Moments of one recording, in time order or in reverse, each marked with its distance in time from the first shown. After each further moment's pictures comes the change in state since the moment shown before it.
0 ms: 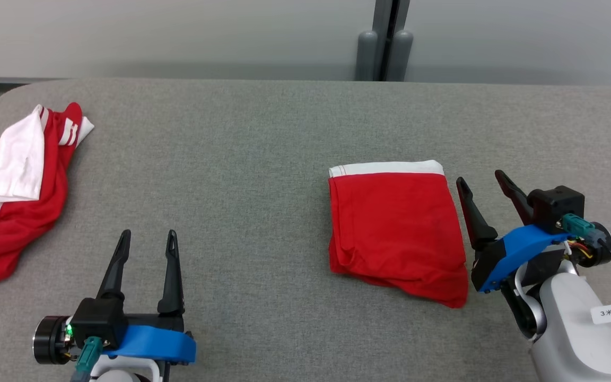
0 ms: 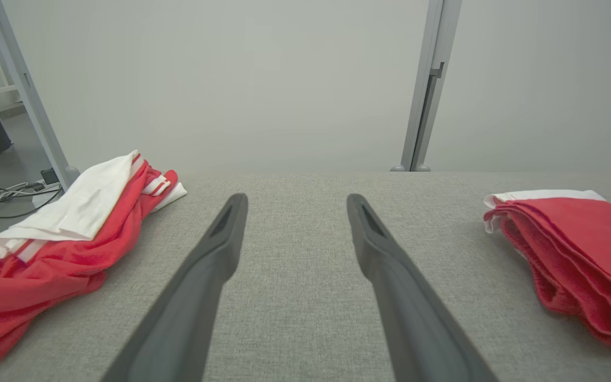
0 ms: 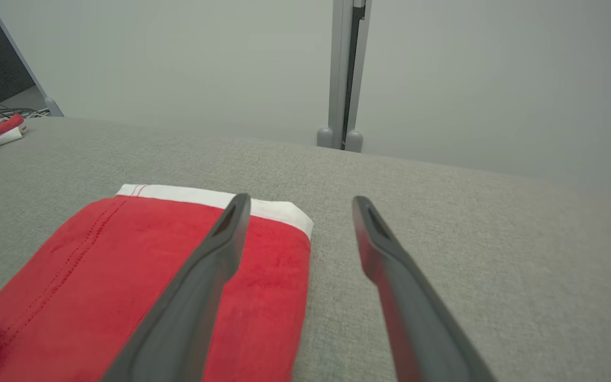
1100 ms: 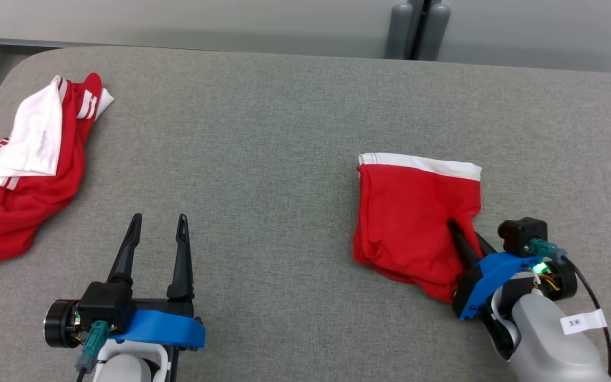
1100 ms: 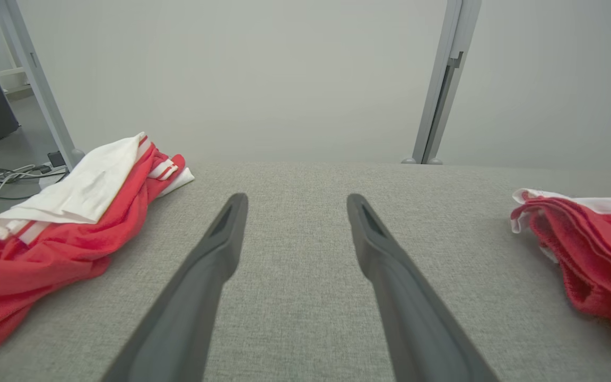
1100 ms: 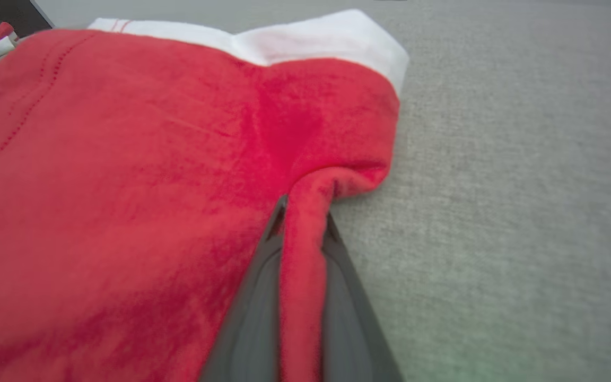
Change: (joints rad) left arm -0.070 -0.009 -0.038 0.028 -0.028 -0.001 0.000; right arm -0.120 0.020 0.130 0.467 0.131 0.001 -0.138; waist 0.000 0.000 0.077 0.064
